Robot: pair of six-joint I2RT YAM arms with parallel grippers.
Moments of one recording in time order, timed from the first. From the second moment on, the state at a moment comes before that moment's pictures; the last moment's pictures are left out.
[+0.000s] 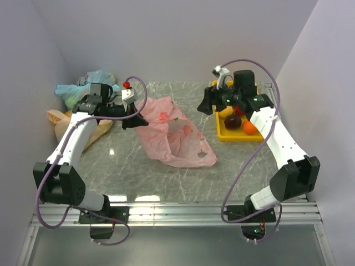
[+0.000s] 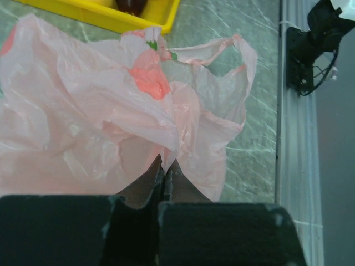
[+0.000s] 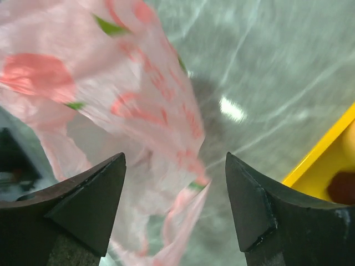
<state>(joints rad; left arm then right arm) -0.11 1.42 1.31 -0.76 1.16 0.67 0.24 1.49 1.44 -0.58 -0.57 0.01</state>
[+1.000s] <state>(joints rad) -0.04 1.73 1.68 -1.00 1.27 0.67 0.54 1.58 1.36 -0.53 -0.58 -0.42</state>
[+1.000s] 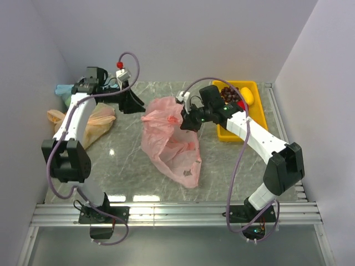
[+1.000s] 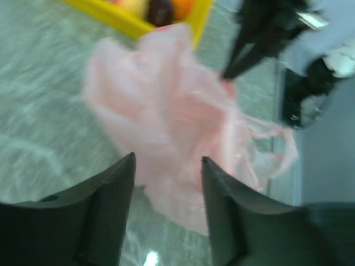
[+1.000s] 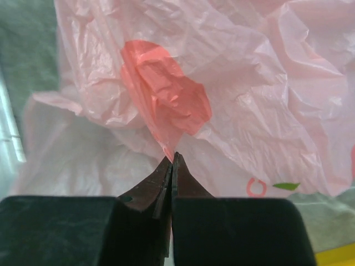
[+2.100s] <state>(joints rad) -0.63 1.26 0.99 -0.36 -0.10 0.26 0.36 1.76 1.28 -0.05 -0.99 1.09</state>
